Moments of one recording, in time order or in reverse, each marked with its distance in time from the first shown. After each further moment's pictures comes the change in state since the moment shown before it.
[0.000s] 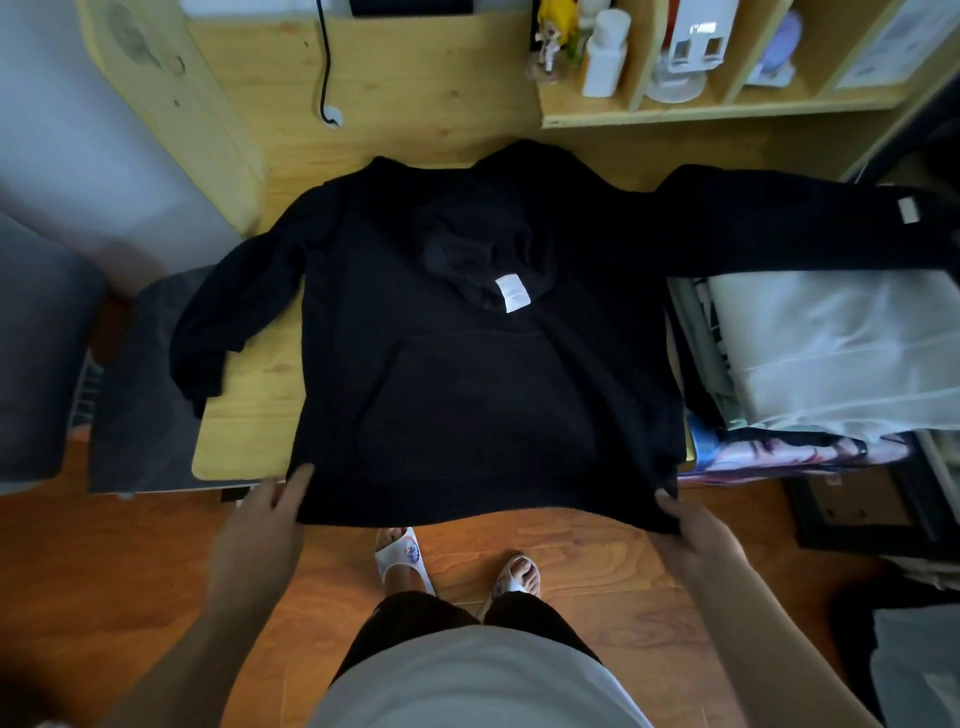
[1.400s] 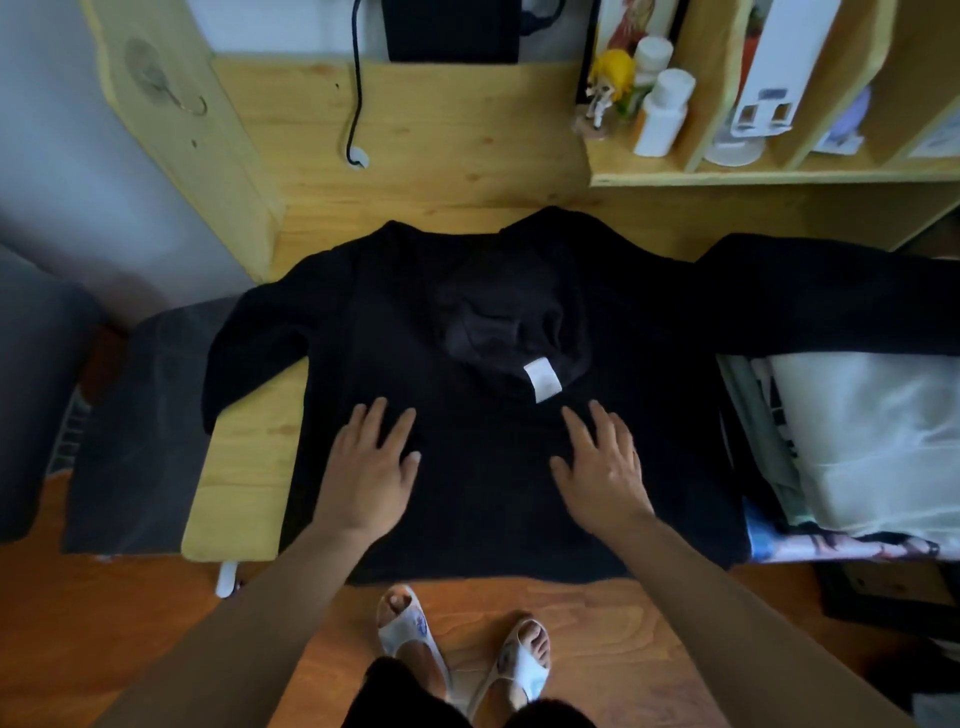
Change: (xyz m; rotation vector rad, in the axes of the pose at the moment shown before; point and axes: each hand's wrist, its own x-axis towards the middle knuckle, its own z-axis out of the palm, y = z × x) left_hand 0.147 0.097 0.021 0.334 -0.011 0.357; right_hand -0.039 -0.003 0.203 -1.735 -0.162 -1.085
